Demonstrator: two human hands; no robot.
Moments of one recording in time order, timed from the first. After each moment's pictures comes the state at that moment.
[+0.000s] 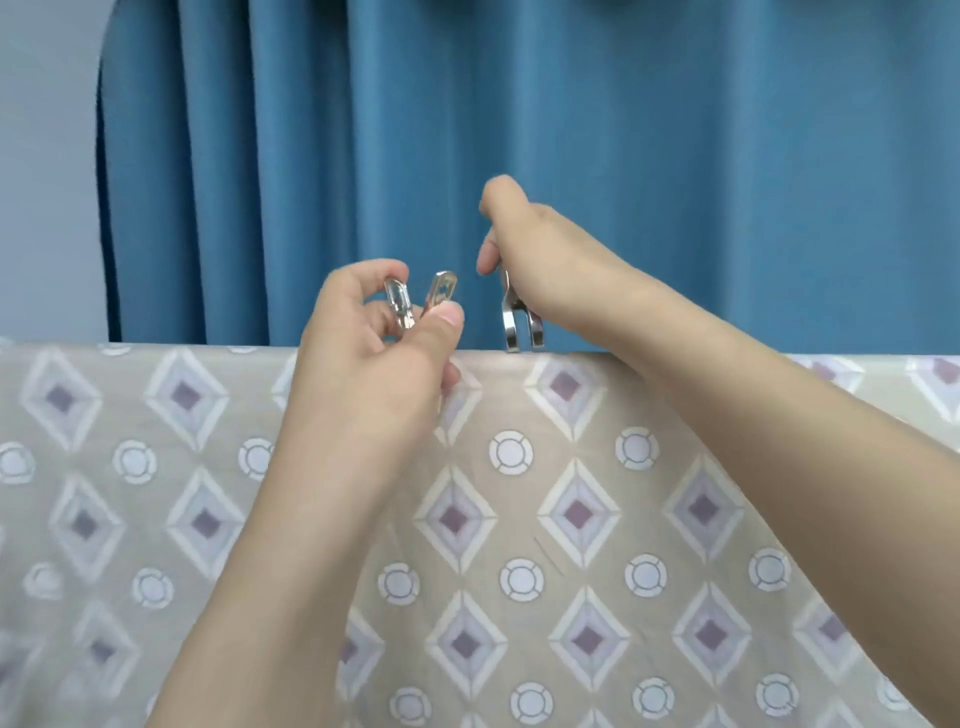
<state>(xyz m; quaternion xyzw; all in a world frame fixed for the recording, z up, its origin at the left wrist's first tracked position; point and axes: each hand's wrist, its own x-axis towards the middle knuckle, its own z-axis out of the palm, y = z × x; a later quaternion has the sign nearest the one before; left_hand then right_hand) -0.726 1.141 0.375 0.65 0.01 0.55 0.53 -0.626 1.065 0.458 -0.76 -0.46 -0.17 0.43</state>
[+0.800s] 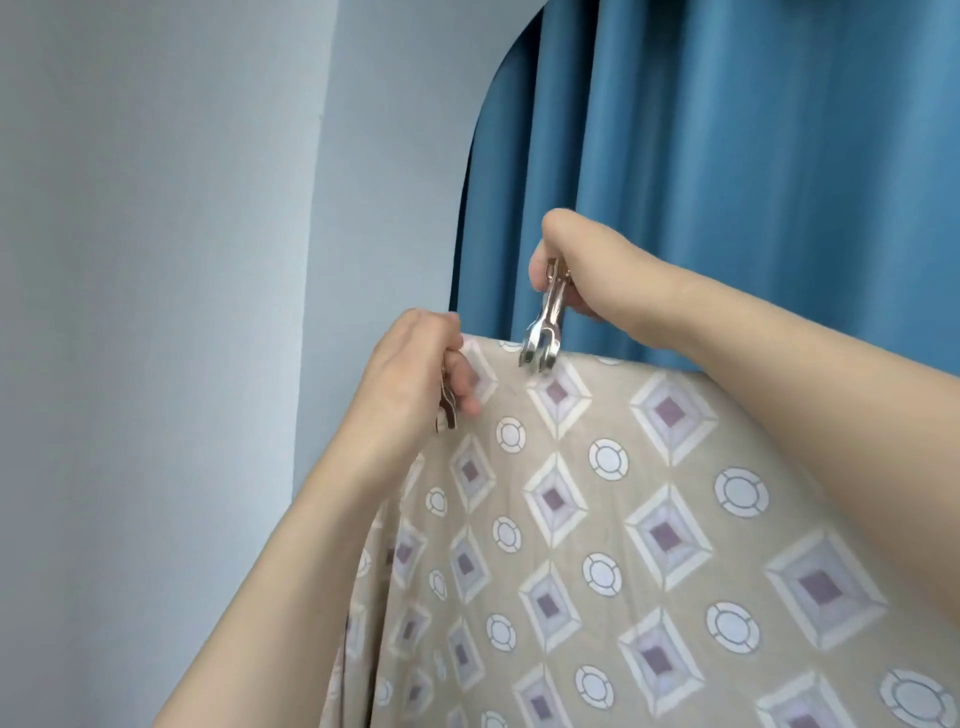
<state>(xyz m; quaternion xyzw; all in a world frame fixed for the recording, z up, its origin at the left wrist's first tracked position) -0.856 1.263 0.366 0.64 0.19 0.61 0.43 -0.713 1.214 0.472 -0.63 -0.66 -0.04 0.39</state>
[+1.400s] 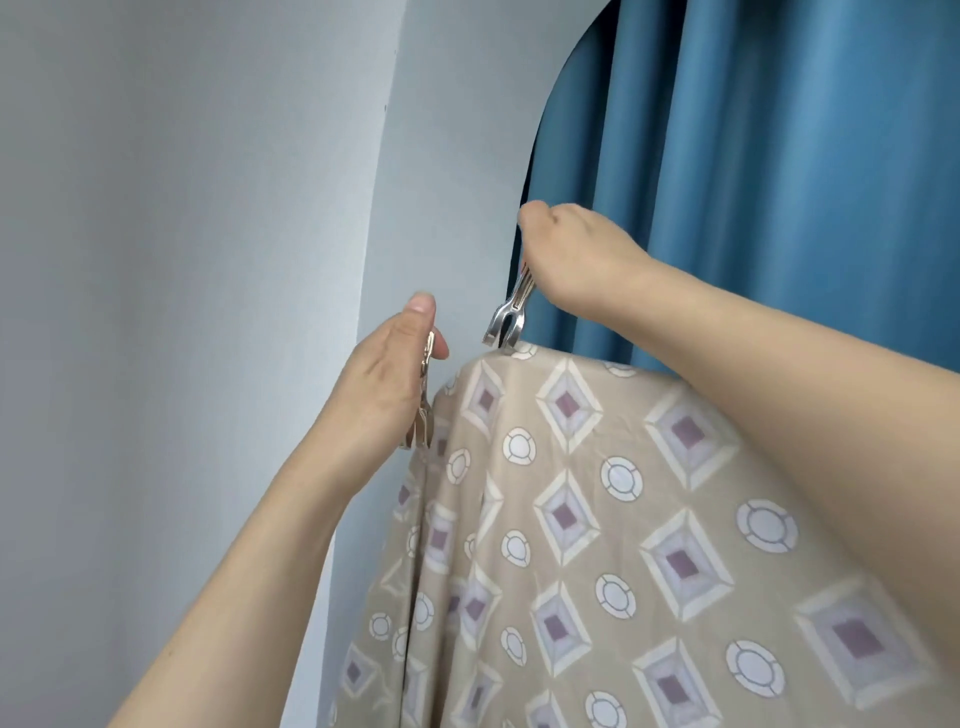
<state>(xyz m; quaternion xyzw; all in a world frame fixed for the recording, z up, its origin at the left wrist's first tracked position) -0.912 1.350 0.359 0.68 0.29 0.63 0.25 -0.767 1.317 0.479 -0.61 -0.68 -0.19 0.36</state>
